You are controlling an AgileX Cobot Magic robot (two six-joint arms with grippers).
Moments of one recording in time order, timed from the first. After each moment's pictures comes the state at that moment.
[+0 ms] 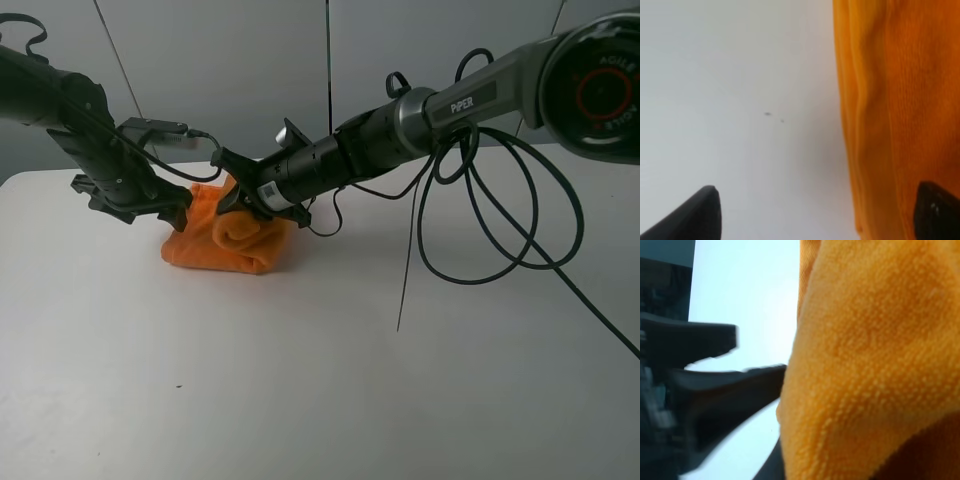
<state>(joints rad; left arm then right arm) -0.18 2.01 -1.29 0.11 0.59 -0.07 0.60 2.37 -1.56 1.55 0.60 -0.71</state>
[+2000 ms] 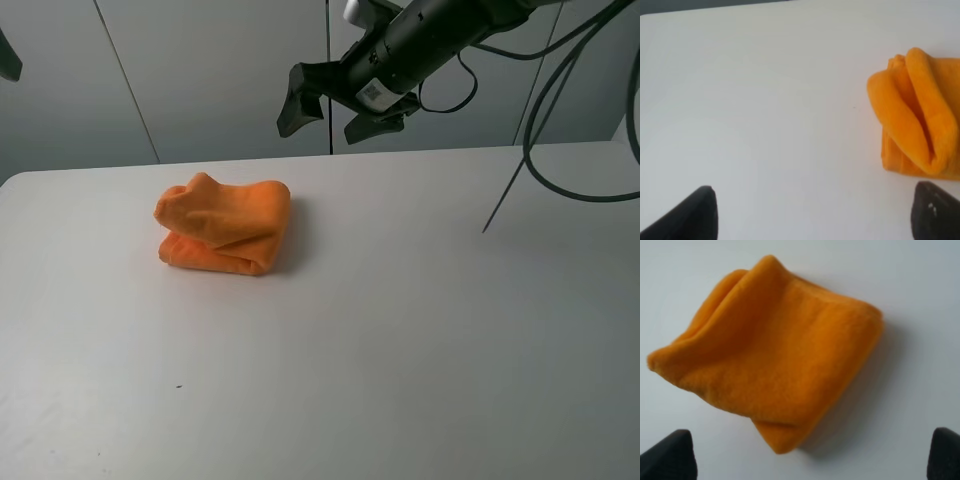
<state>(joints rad) -0.06 1.34 -1.32 0.12 1.01 -0.08 0.43 1.86 -1.42 0.64 0.71 -0.33</state>
